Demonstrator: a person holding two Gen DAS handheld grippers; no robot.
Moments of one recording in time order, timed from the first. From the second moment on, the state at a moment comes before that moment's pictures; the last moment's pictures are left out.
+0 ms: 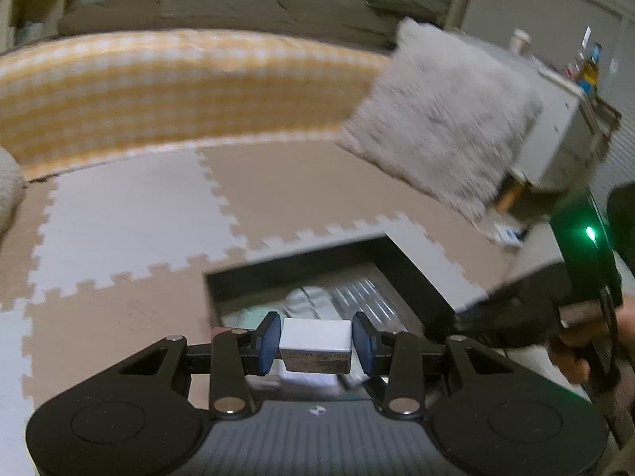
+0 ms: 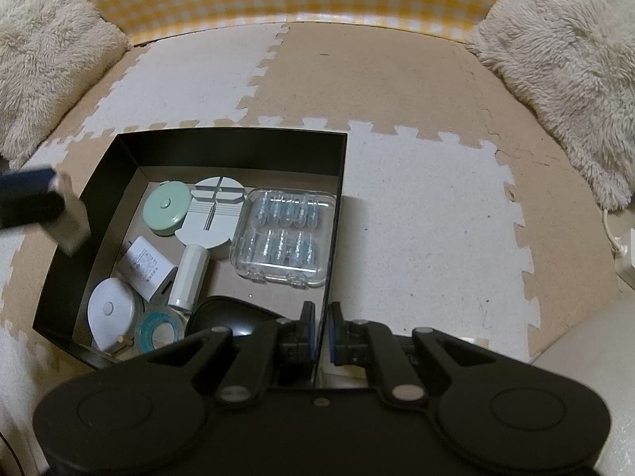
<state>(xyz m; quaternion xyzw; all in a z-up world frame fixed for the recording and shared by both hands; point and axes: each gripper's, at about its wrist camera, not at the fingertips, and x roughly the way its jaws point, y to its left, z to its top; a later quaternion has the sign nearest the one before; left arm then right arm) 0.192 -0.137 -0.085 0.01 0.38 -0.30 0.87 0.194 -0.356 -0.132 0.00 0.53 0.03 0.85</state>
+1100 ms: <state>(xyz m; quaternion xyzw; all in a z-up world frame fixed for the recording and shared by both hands) 0.163 -0.163 -0.095 0.04 0.43 -0.27 0.86 0.191 -0.356 -0.130 0.00 0.53 0.03 0.85</state>
